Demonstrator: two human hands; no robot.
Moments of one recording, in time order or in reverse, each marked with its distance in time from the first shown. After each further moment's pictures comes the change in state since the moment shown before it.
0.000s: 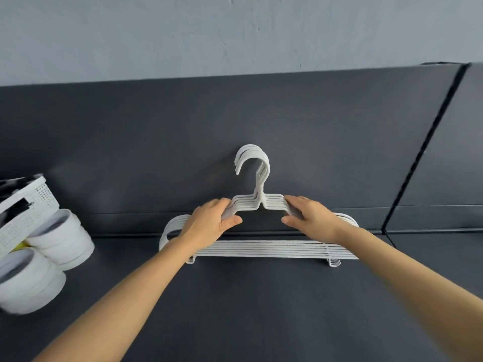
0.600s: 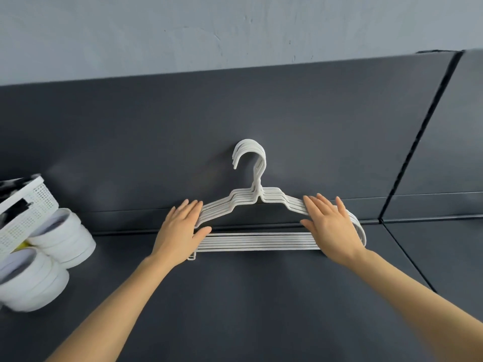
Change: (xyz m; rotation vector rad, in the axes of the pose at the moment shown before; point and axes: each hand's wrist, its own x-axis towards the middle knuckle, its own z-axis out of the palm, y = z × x) left_hand -0.039 -0.044 0.007 0.225 0.108 -0.075; right_hand -0.041 0.028 0.035 -0.401 0.284 0.151
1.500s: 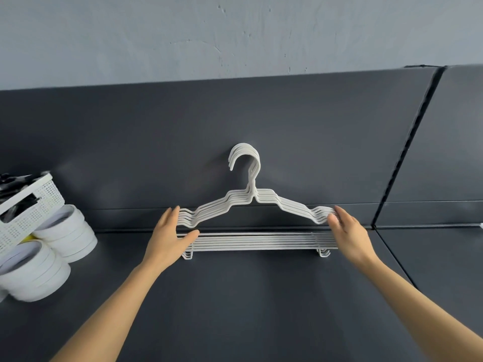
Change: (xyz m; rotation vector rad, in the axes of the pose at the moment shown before) left_hand -0.026 -0.003 0.001 -0.463 0.055 -0.338; right_hand -0.018 0.047 0.001 0.579 0.006 0.465
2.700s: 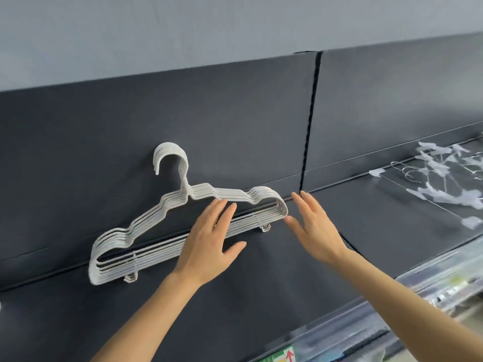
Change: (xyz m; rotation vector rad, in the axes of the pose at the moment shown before) left_hand -0.048 0.129 0.076 0.193 -0.101 0.903; right_hand -0.089 -0.004 -0.040 -0.283 0.150 -0.105
